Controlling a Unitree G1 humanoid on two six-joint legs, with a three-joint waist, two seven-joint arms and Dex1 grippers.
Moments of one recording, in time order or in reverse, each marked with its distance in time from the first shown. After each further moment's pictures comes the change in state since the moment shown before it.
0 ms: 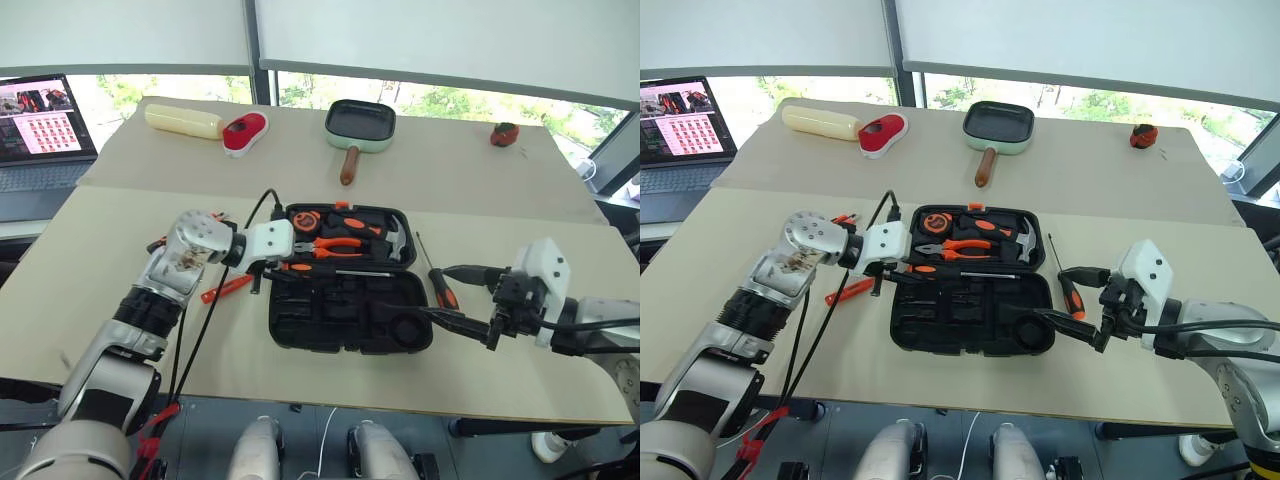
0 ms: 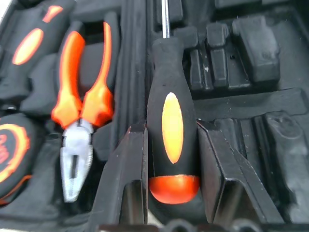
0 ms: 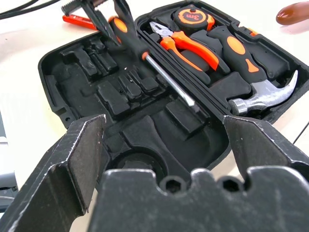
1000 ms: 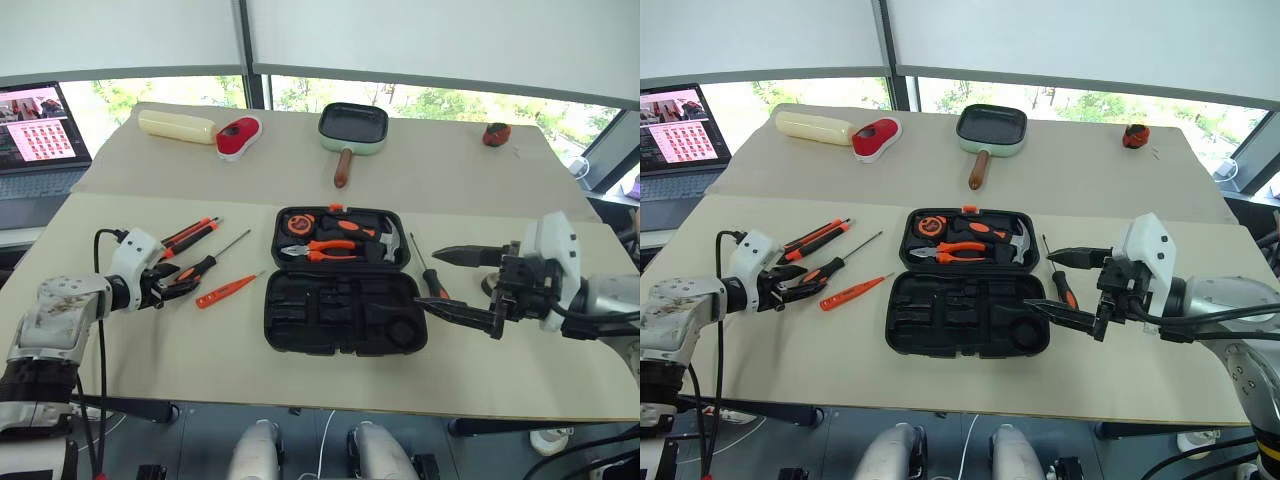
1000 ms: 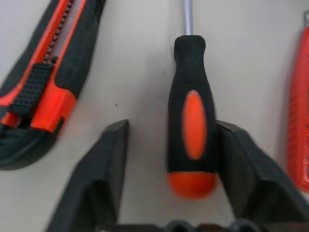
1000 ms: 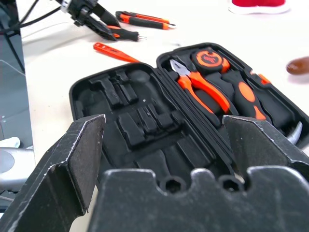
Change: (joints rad) left arm 0.413 0.278 0.422 -0.061 -0.251 0.402 0.367; right arm -0.134 -0.047 -0.006 -0.045 0.122 0.047 0.042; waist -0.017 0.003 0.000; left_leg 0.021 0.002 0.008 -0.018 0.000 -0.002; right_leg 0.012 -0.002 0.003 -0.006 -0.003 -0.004
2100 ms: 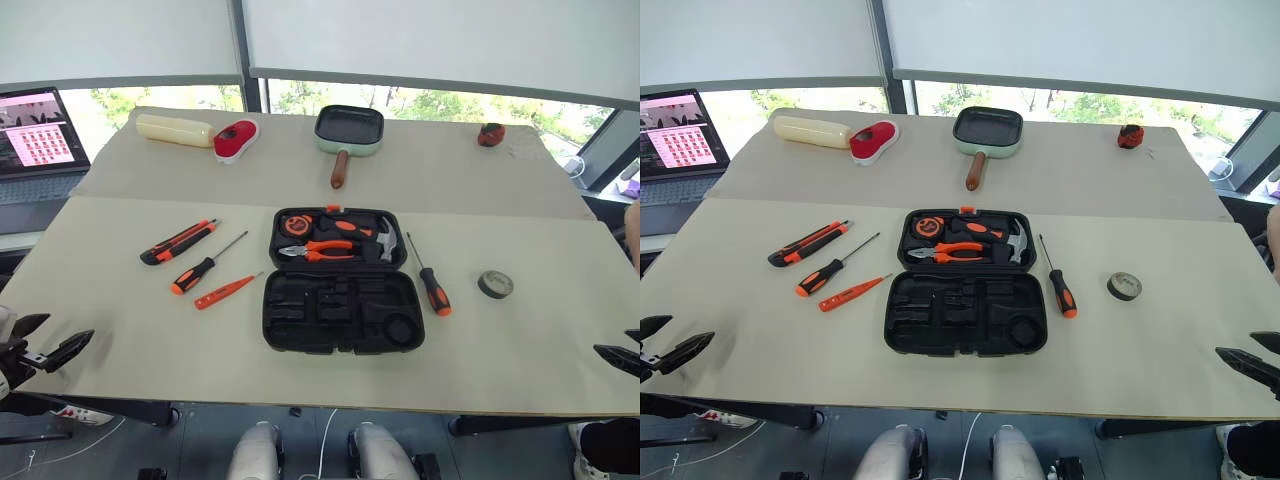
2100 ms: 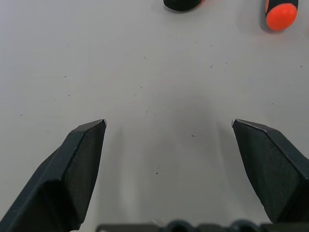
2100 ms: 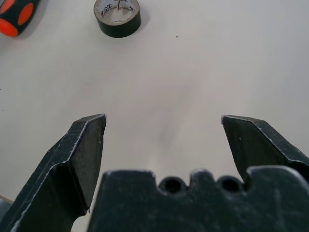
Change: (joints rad) left arm 0.675 0.045 0.632 -0.130 -0.186 -0.184 -0.016; right arm 0.235 -0.139 -0.310 1.228 -0.378 -0.530 0.400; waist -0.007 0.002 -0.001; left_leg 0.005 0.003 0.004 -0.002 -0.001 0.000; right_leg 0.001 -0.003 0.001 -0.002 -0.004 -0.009
